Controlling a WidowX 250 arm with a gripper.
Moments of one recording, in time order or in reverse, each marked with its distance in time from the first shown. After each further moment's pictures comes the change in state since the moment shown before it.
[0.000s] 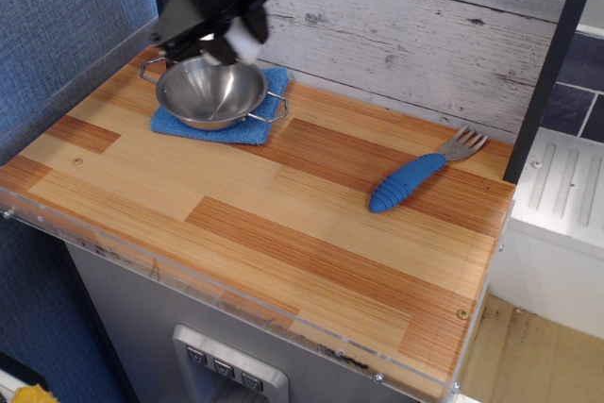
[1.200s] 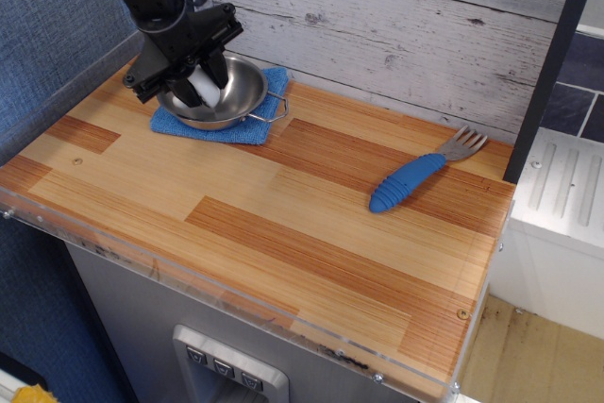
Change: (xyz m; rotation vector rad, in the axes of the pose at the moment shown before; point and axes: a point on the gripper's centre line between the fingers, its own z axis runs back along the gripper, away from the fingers) arm 0.016 0.044 -0.070 0.124 0.090 0.062
